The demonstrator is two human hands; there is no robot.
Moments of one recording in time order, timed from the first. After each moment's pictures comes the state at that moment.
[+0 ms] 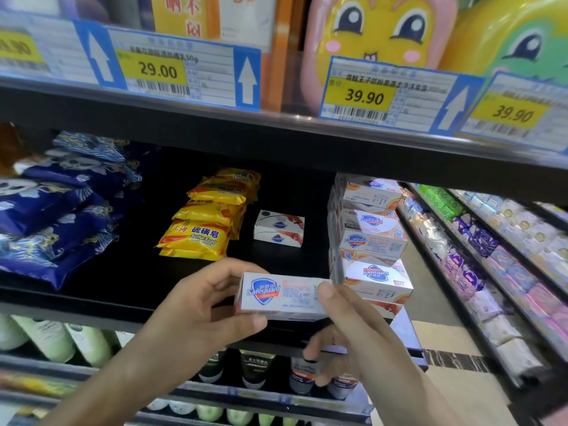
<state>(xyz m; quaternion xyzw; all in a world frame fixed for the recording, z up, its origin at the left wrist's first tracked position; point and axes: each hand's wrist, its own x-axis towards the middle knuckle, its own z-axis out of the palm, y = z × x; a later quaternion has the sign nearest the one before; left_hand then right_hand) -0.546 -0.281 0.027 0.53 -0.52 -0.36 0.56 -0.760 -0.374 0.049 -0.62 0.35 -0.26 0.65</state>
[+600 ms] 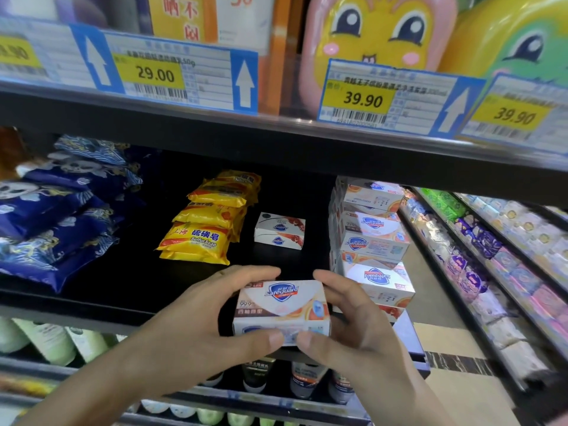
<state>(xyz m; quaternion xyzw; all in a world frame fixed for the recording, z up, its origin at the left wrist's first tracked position) -0.542 -0.279 0.045 0.61 -0.62 -0.28 0.40 -0.763 -0.383 0.026 -0.64 0.27 -0.33 0.64</state>
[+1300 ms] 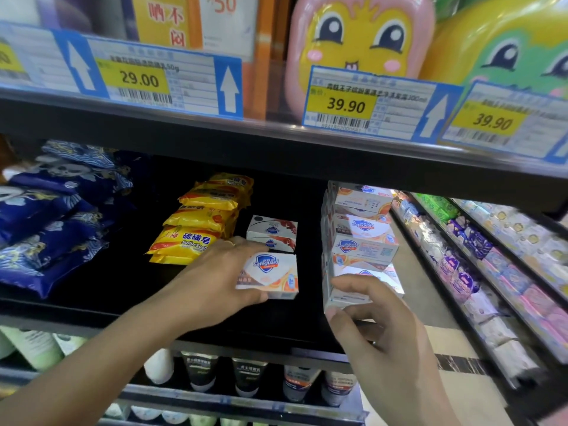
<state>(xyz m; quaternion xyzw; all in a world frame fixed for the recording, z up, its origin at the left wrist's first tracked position) -0.516 -0.359 0.025 0.71 -0.66 -0.06 0.25 -0.782 -0.381 0.041 -0.72 0.38 -0.42 0.41</state>
